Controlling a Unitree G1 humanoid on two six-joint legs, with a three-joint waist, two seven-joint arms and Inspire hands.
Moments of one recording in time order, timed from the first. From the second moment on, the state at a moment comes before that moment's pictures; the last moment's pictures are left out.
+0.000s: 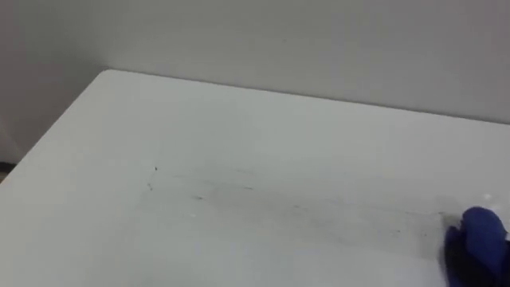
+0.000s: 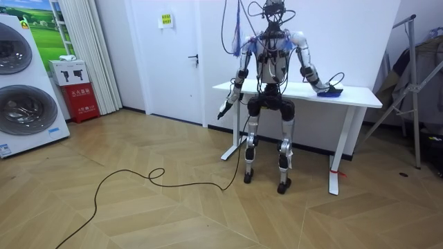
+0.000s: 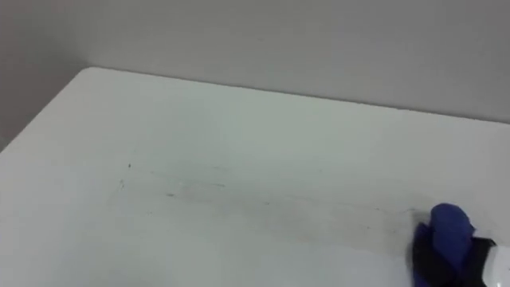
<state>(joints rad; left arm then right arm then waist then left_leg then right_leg) 0.28 0.24 0.23 0.93 -0.01 0.12 0.37 0.30 -0.35 -0.15 0.63 -0.48 -0.07 -0.62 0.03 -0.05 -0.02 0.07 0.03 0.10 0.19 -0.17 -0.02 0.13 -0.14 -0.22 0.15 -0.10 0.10</state>
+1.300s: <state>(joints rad) 0.26 0.26 0.35 0.97 -0.03 0.18 0.29 0.08 -0.49 -0.49 0.93 -0.34 0.08 -0.39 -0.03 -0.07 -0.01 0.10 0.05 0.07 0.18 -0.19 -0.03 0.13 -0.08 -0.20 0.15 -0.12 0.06</state>
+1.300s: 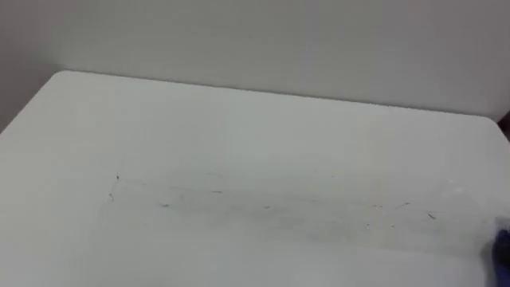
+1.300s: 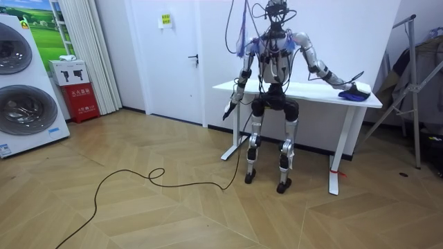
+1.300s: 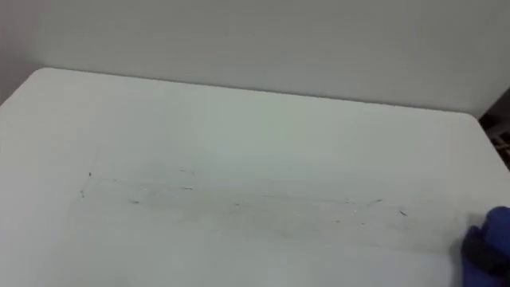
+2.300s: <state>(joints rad) 0.28 0.23 0.13 0.92 -0.03 0.15 0.25 0.10 -0.32 0.06 0.28 -0.76 0.15 -0.20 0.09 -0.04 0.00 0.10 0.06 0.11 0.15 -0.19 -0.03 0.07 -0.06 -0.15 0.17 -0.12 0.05</state>
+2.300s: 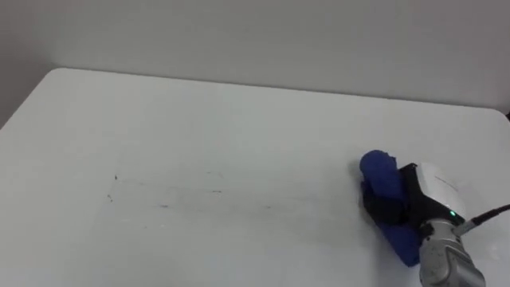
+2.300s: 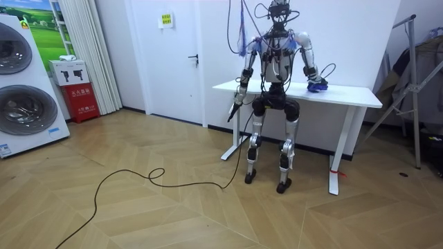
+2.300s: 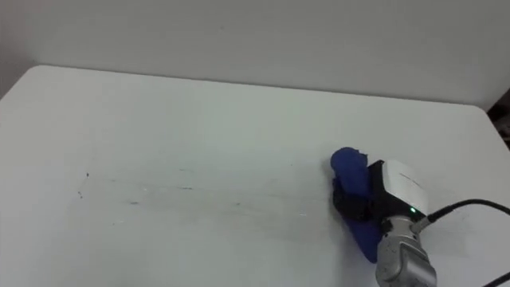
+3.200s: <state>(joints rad) 0.28 0.22 0.11 0.89 -0.05 0.11 0.25 0.15 -0.31 0.00 0.08 -0.69 0.15 -0.08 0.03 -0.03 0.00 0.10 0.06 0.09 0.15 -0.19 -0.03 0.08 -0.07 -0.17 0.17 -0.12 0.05</state>
